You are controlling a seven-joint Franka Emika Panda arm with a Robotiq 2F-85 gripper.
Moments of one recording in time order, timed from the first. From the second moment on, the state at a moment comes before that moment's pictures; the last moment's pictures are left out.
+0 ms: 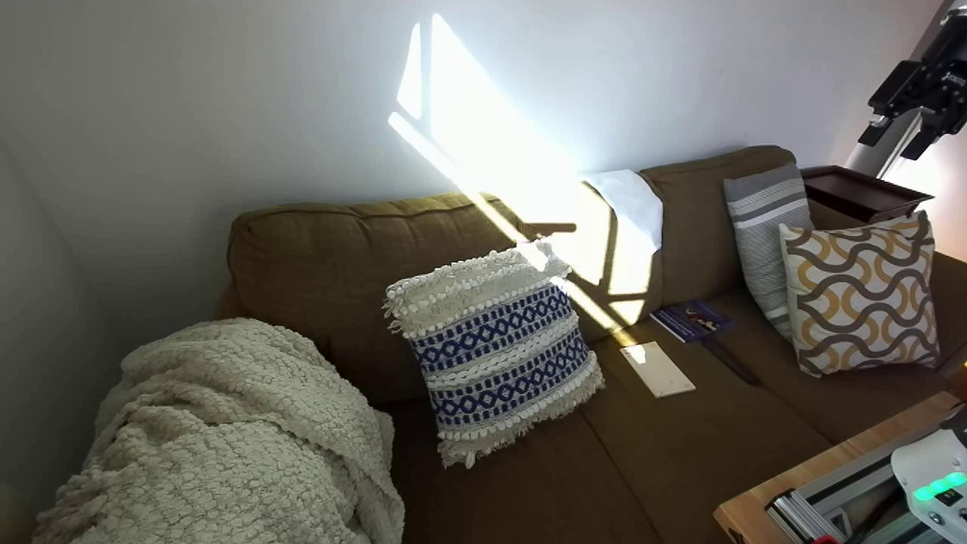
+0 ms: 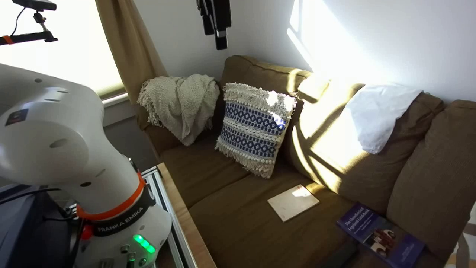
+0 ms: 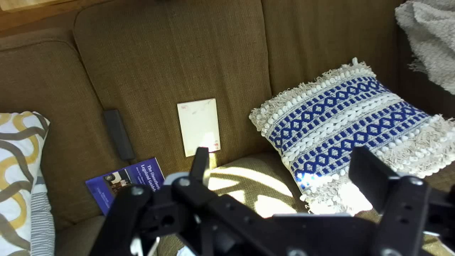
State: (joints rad) arm -0.06 -0.82 -0.08 -2.47 0.15 1.65 0.07
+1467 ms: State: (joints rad) arm -0.18 -0.53 -0.32 -2.57 -0.06 2.04 -0.35
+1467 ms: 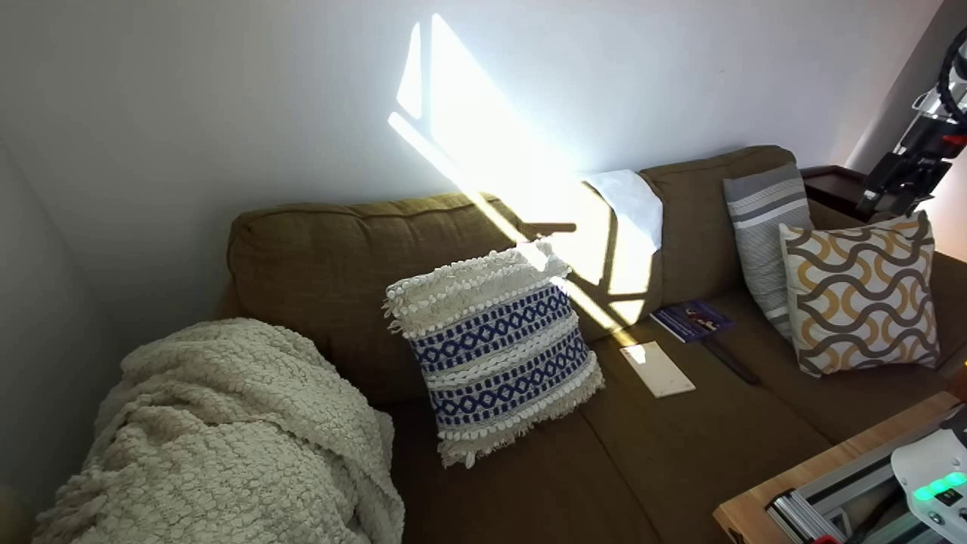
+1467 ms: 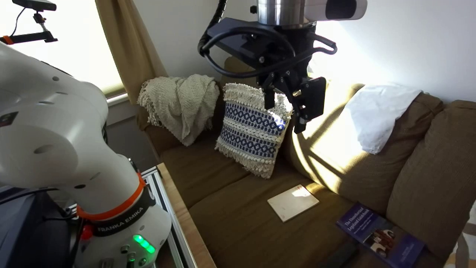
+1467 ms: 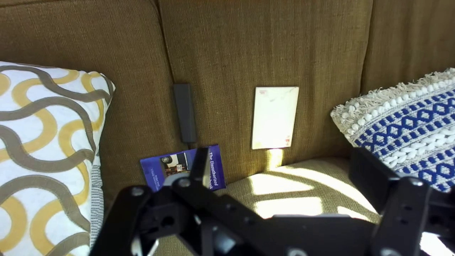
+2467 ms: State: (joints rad) arm -0.23 -0.01 -0.37 -2.57 0.03 2.40 -0.46
